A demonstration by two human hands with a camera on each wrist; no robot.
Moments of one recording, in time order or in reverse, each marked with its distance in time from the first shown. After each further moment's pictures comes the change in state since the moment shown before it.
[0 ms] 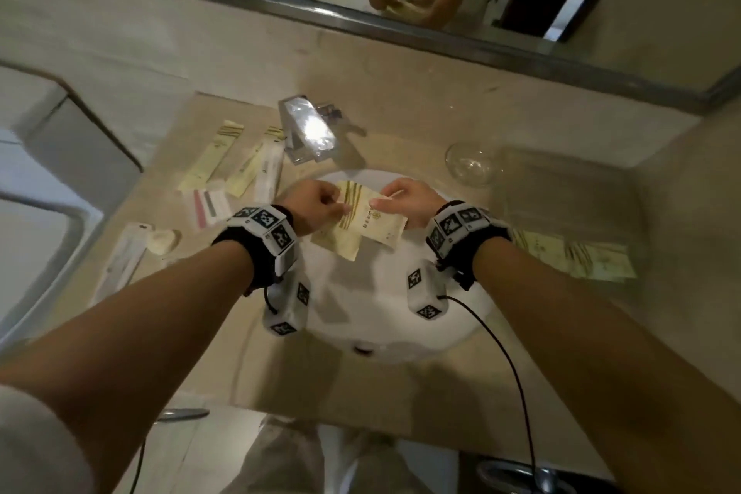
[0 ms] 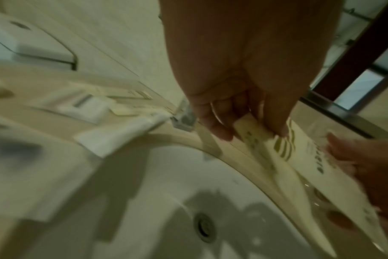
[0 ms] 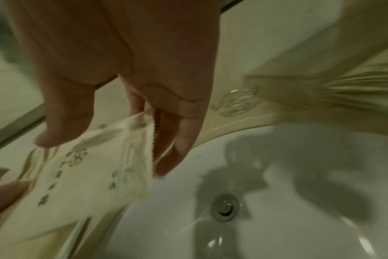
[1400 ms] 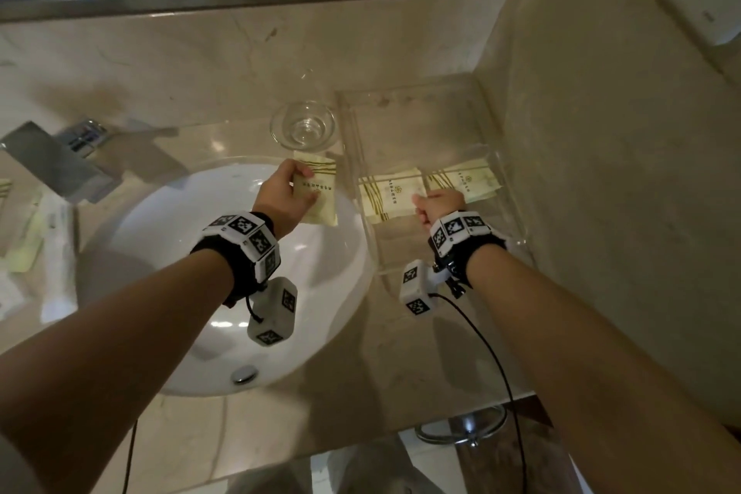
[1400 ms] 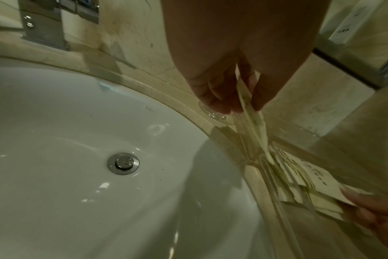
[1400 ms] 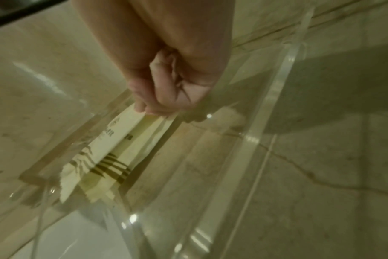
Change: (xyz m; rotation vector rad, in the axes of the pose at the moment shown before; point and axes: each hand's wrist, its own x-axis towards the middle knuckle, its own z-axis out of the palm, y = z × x) left_hand 0.075 0.129 0.177 -0.200 0.015 0.148; right_hand -0.029 0.225 -0.168 0.522 0.639 0.383
